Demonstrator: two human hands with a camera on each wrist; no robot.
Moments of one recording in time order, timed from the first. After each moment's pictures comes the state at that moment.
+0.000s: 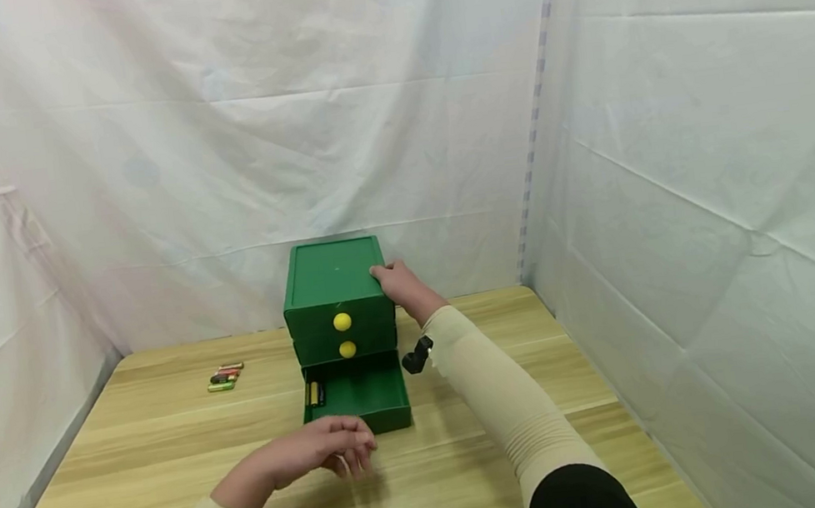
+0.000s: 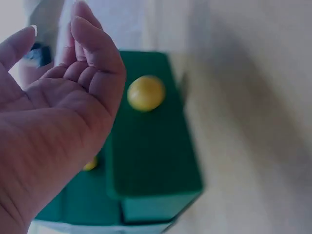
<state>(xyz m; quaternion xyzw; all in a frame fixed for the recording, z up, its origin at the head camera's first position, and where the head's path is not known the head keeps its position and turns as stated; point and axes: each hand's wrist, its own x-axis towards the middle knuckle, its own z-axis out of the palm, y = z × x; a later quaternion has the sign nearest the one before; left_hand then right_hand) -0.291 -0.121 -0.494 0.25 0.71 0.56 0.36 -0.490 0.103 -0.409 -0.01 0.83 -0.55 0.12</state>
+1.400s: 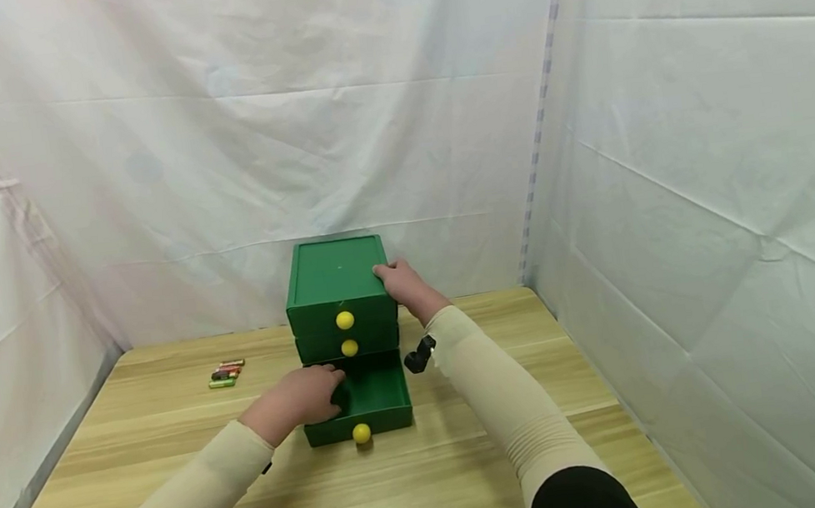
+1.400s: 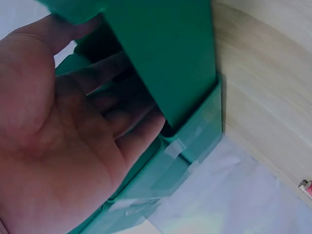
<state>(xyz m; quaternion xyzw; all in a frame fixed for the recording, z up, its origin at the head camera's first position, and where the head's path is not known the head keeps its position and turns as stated) -0.368 -0.112 -0.491 0.25 0.96 -0.02 0.08 -0.489 0.112 -0.407 -0.01 0.82 -0.55 0.12</state>
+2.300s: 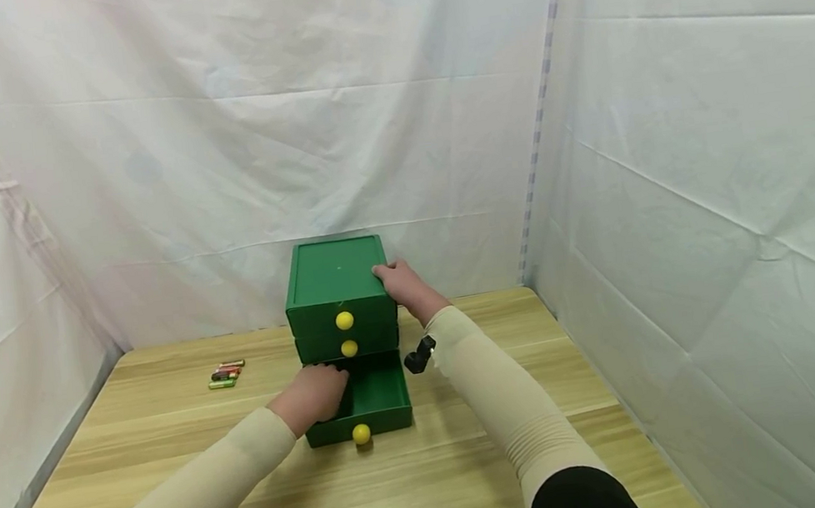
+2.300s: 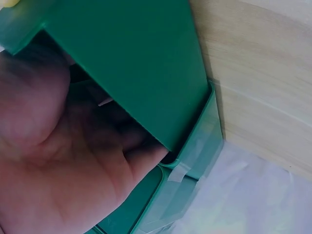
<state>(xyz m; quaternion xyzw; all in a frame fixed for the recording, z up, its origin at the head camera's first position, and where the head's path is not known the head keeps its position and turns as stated) -0.372 -0.094 -0.498 0.23 0.96 -0.13 0.05 -0.491 0.110 -0.409 -0.01 0.83 -0.55 0.12</state>
